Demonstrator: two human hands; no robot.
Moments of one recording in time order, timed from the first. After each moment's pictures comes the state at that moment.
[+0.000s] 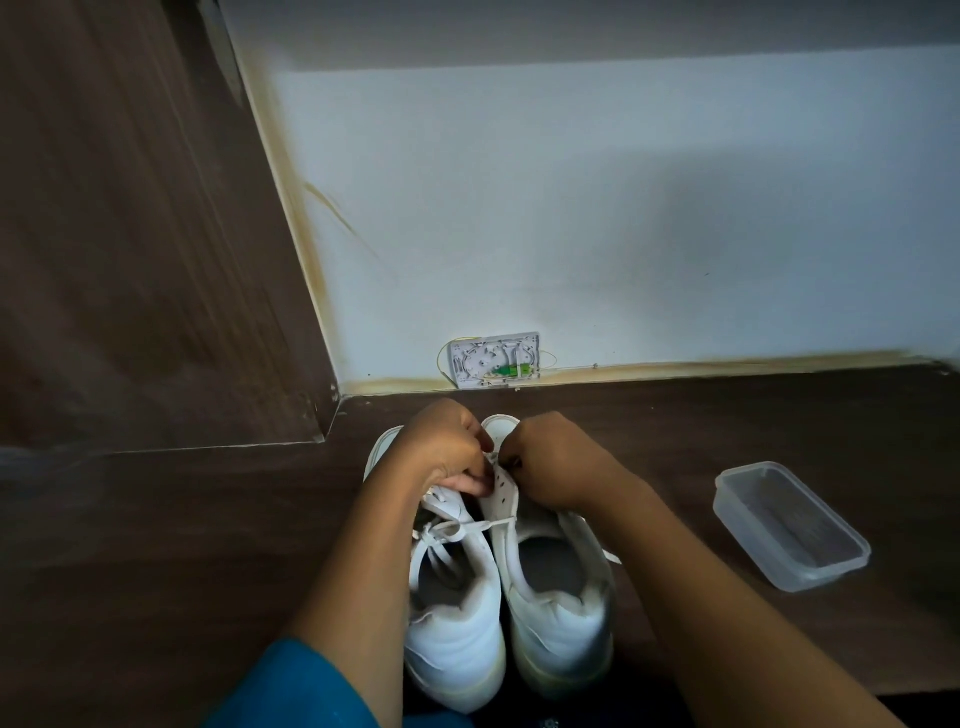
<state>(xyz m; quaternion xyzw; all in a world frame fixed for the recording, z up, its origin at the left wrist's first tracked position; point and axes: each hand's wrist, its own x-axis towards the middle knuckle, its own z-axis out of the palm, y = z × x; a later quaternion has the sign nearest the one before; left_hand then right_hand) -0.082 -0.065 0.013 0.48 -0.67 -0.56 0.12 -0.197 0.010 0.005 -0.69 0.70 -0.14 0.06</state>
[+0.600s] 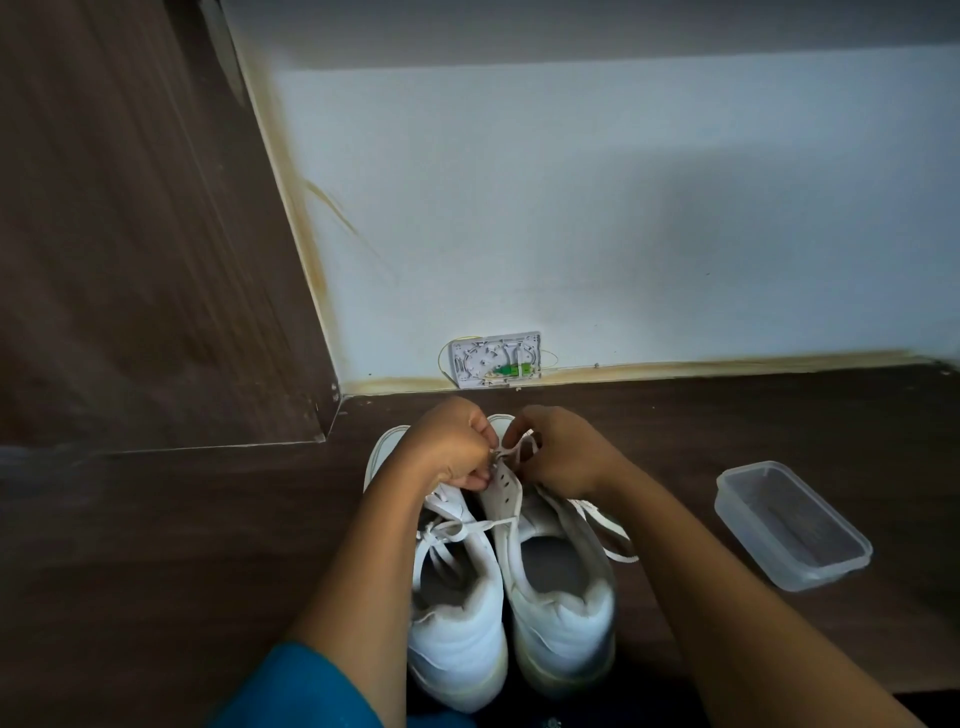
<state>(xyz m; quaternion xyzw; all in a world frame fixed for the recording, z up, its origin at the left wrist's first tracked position) -0.085 -0.063 0.015 0.49 -0.71 -0.49 0.11 -0.204 0.010 0.003 -0.58 0.73 -0.29 0.22</state>
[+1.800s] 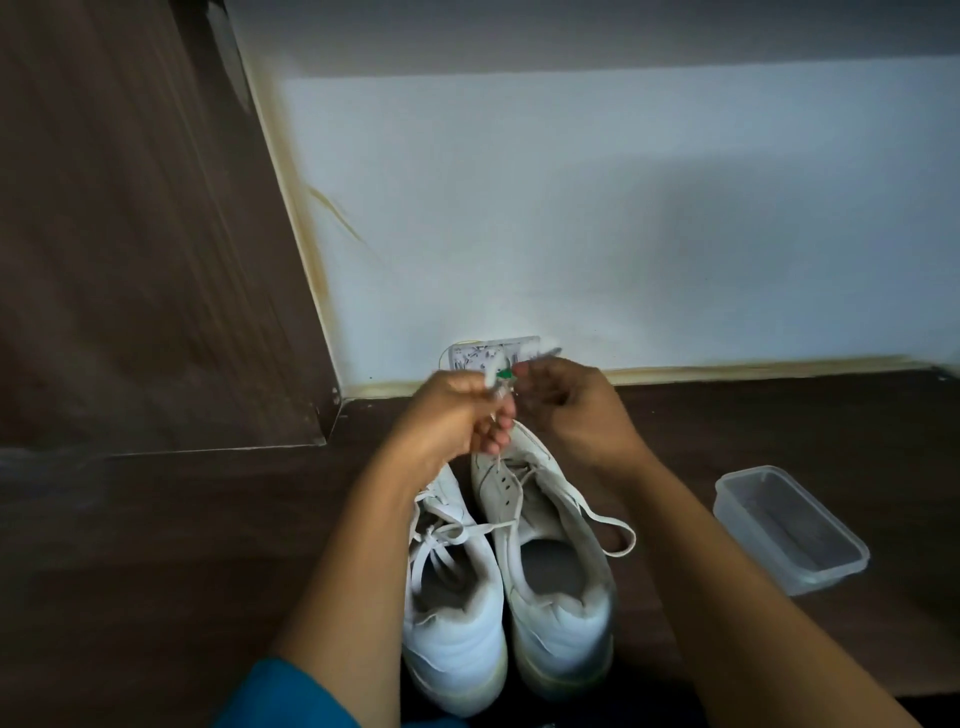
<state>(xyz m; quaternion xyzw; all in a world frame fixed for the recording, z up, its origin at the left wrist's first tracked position) -0.076 -0.053 0.042 0.34 -0.67 -0.61 0.26 -0.210 0.006 0.014 -0.51 0.61 -0.56 0.24</state>
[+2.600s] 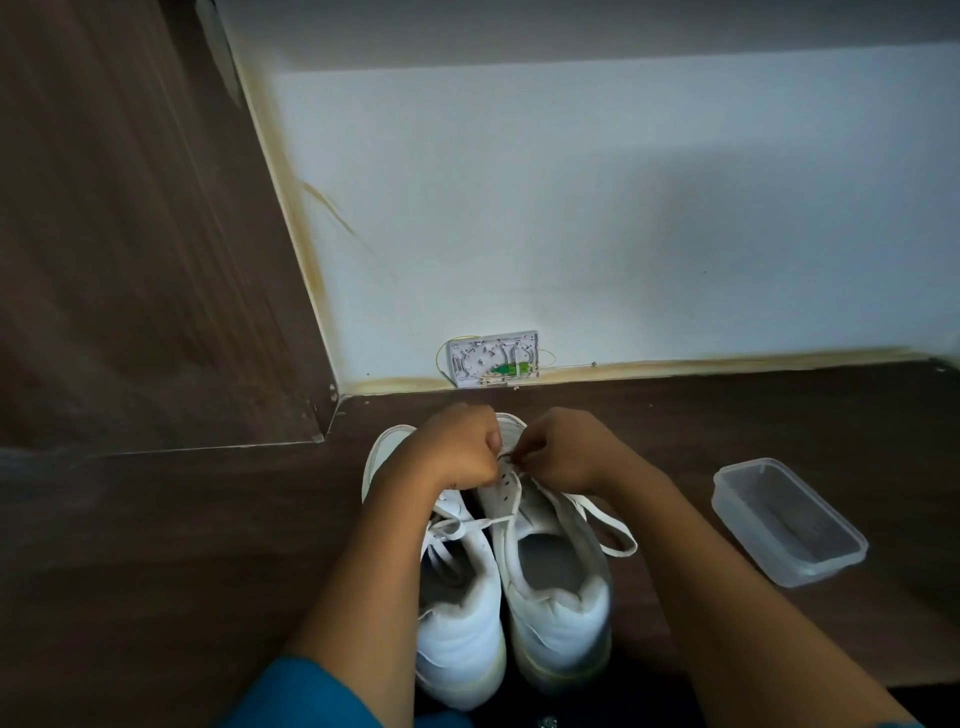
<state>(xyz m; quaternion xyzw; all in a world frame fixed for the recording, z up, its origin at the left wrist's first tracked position) -0.084 -0.052 0.026 0.42 -0.88 -0.21 0.00 -0.213 0.010 0.005 -0.61 0.76 -0.17 0.15</state>
